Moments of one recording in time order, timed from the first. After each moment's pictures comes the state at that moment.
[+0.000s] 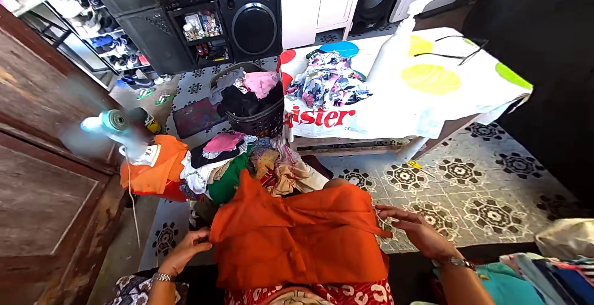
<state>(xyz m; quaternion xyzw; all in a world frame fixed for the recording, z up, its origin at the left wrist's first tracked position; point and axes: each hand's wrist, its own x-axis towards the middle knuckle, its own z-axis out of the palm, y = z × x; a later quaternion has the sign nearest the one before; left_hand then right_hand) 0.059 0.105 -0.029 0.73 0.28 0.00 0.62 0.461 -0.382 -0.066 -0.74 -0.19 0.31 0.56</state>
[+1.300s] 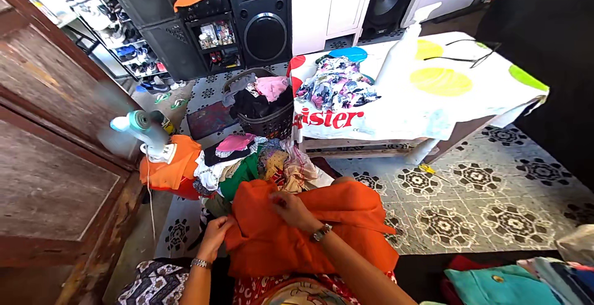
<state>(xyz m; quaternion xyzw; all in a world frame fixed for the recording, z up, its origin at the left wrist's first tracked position) 0.098 0.060 -0.027 0.68 0.44 0.11 0.58 0.318 -0.115 0.024 -0.73 -0.41 0.36 0.40</state>
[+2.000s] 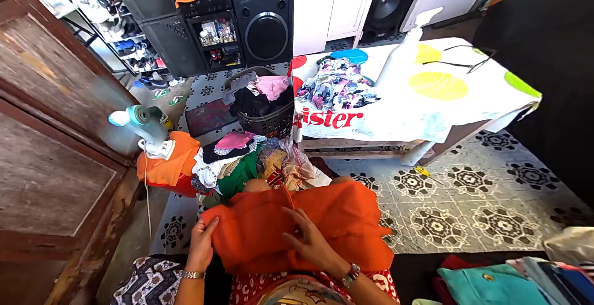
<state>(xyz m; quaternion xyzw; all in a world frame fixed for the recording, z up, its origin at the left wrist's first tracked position) 0.084 0.038 -0.013 0.54 0.41 0.33 0.65 0.275 -0.189 0.018 -0.68 -0.38 0.36 0.51</state>
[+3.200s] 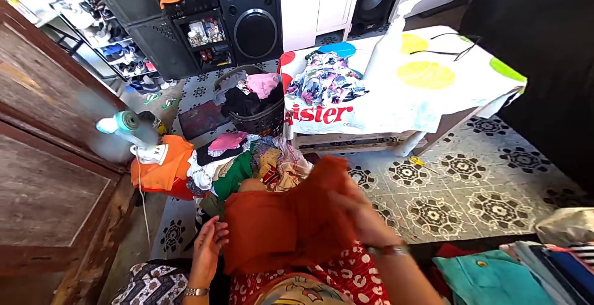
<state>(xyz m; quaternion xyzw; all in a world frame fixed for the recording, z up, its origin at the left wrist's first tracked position) 0.078 0.013 -0.017 0.53 0.39 0.28 0.70 0.337 -0.239 0.086 -0.56 -0.16 0.36 0.73</state>
